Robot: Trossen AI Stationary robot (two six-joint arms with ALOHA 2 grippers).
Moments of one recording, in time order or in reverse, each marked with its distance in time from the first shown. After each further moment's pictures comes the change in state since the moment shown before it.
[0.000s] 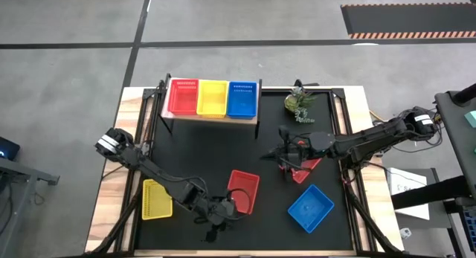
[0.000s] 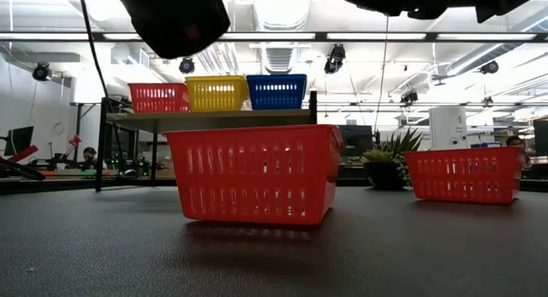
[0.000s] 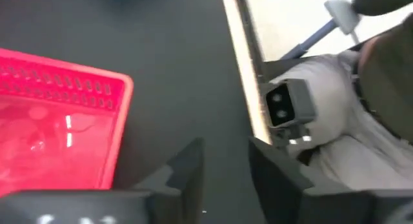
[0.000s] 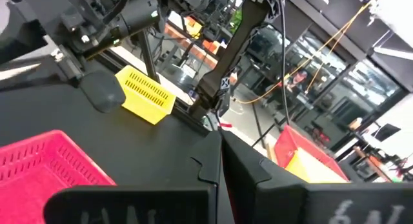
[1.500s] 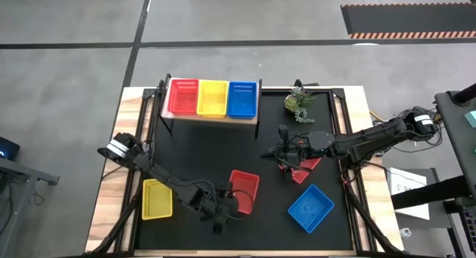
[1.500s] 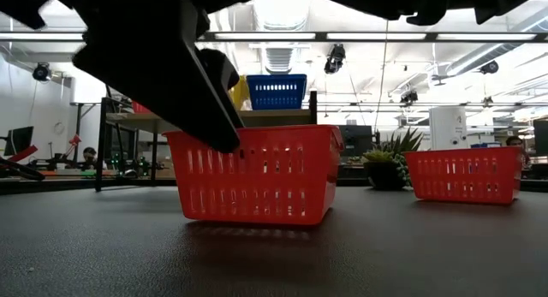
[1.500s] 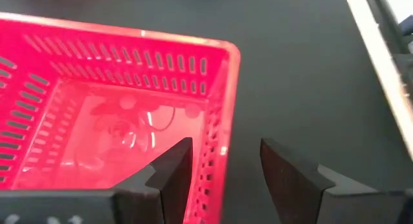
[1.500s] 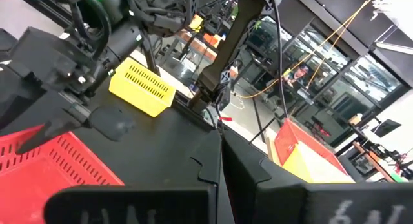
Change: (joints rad) left arm 0.022 0.101 -0.082 0.084 -0.246 0.132; right arm -0.011 0.001 0.003 -0.025 0.002 -0.007
